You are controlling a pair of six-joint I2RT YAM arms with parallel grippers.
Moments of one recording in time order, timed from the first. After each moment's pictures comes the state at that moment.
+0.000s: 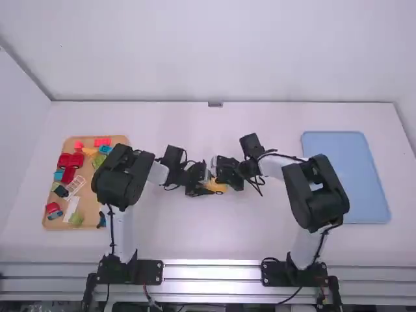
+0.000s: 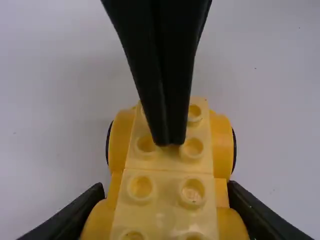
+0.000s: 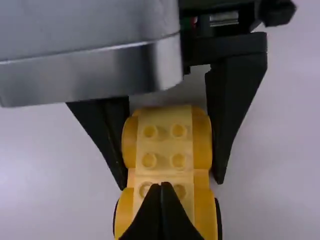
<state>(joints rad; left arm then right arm) -0.26 2.10 0.85 0.21 1.00 1.03 0.38 1.93 0.98 -0.33 -0.75 -1.00</state>
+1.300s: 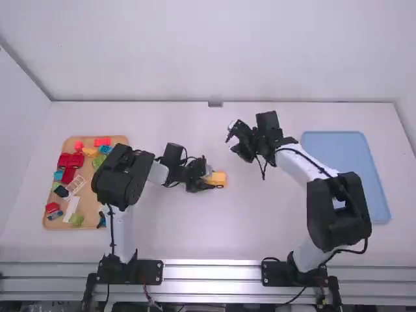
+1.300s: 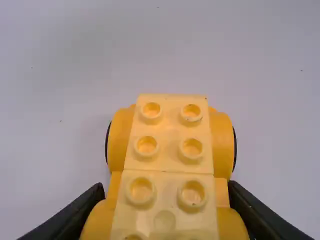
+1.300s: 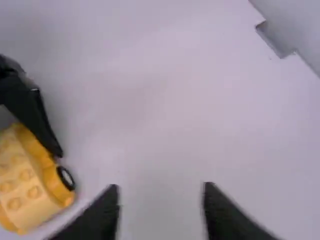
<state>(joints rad) -0.26 2.10 0.85 0.30 0.92 0.91 0.28 1.74 1.08 -0.23 -0.38 -0.63</state>
